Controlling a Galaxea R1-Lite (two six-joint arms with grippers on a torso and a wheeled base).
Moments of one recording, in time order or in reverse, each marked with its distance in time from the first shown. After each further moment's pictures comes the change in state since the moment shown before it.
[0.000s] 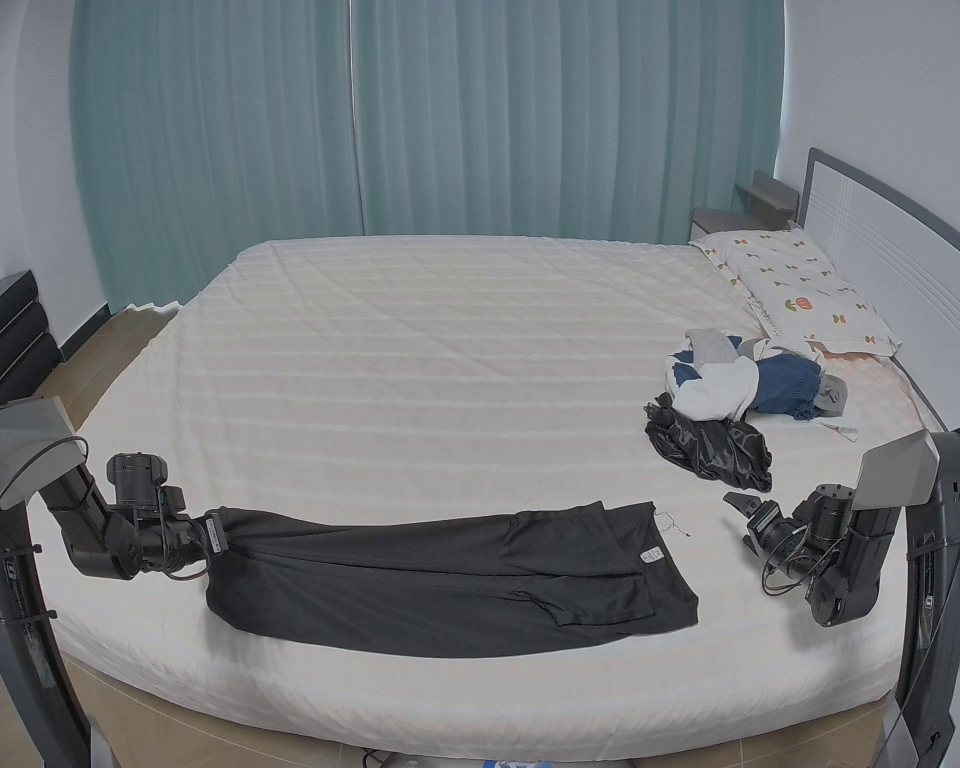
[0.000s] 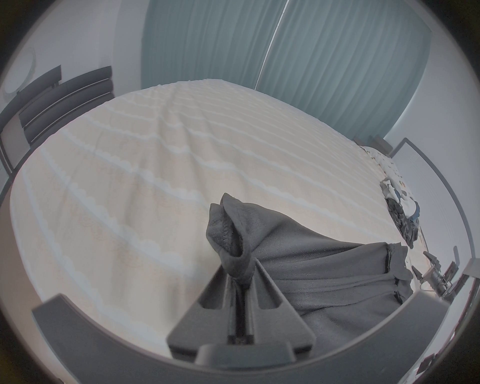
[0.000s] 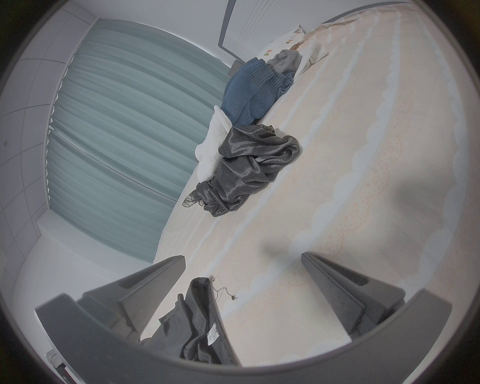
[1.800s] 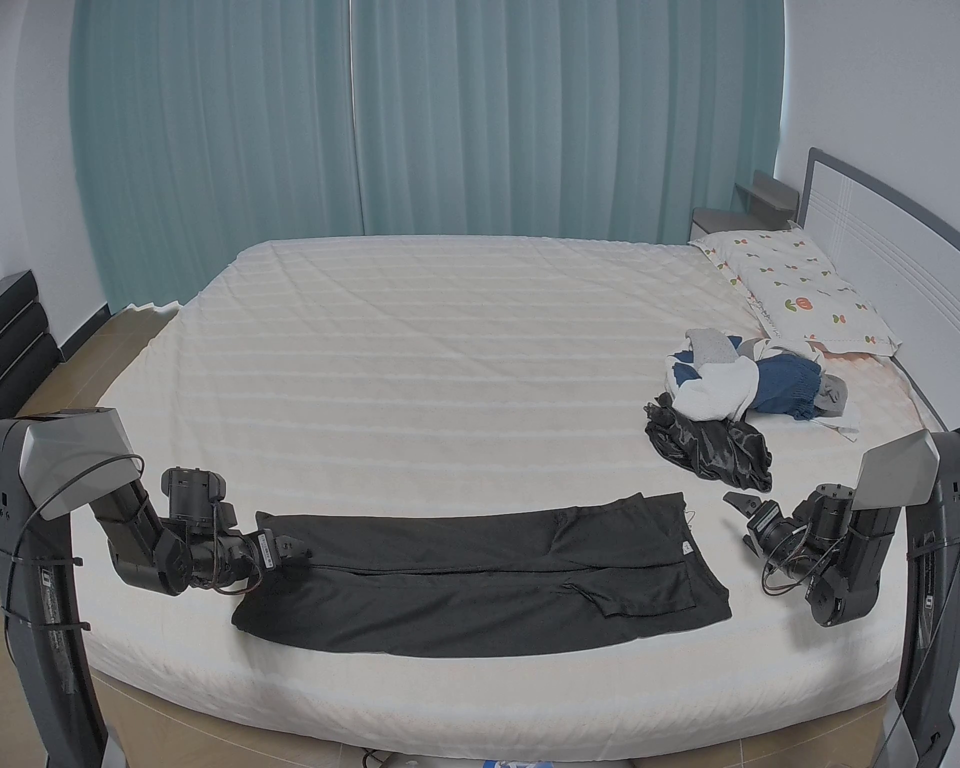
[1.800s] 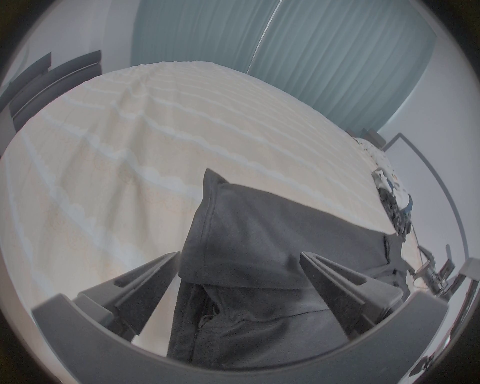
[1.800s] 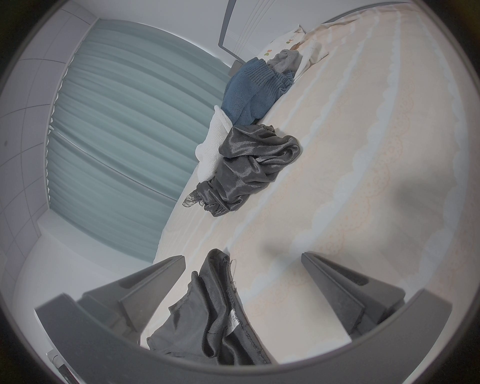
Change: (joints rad) left arm -0.163 0.100 -0.039 -0.025 0.026 -0.117; right arm 0.000 0.000 0.000 0.000 0.001 0.000
